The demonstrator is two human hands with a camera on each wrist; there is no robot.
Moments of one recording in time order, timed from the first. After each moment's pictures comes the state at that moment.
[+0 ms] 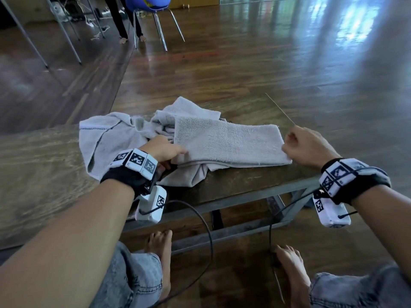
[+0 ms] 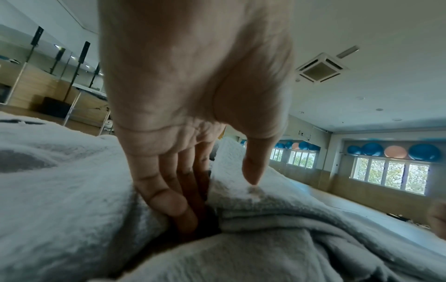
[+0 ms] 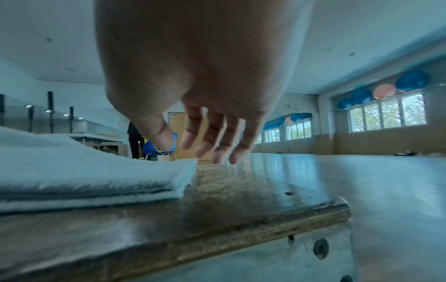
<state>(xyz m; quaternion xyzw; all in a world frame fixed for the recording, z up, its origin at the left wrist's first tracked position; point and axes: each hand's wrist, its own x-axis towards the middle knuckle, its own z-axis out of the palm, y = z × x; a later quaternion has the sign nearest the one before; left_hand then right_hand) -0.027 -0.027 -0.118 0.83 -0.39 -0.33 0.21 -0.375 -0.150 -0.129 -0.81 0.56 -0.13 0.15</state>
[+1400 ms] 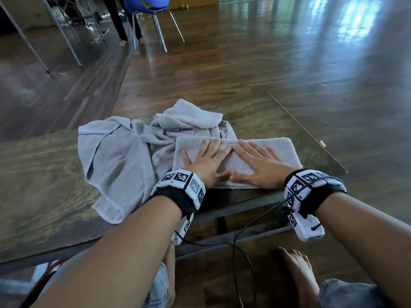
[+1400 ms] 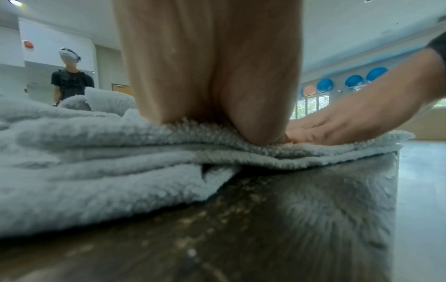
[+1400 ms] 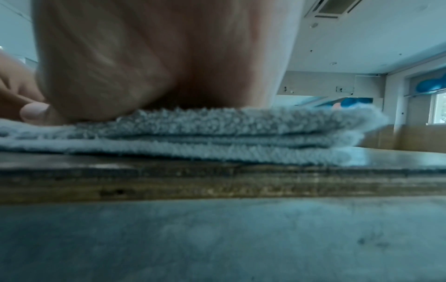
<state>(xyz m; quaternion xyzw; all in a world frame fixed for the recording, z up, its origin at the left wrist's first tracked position) -0.106 -0.047 -0.156 0.71 -0.68 -0.18 -0.03 -0.298 -0.128 -0.178 -0.91 0.38 0.05 0.19</state>
